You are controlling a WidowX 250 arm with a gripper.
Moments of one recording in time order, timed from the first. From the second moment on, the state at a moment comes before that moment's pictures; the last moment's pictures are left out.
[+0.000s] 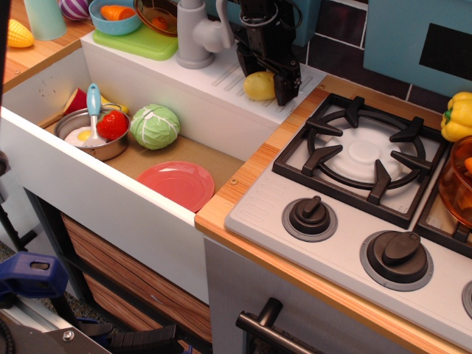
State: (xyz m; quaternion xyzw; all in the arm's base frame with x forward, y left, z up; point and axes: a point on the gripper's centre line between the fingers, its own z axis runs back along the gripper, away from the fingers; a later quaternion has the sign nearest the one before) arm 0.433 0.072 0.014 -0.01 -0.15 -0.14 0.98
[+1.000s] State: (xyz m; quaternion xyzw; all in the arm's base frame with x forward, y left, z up) arm 0.381 0.076 0.049 0.03 -0.14 -0.08 0.99
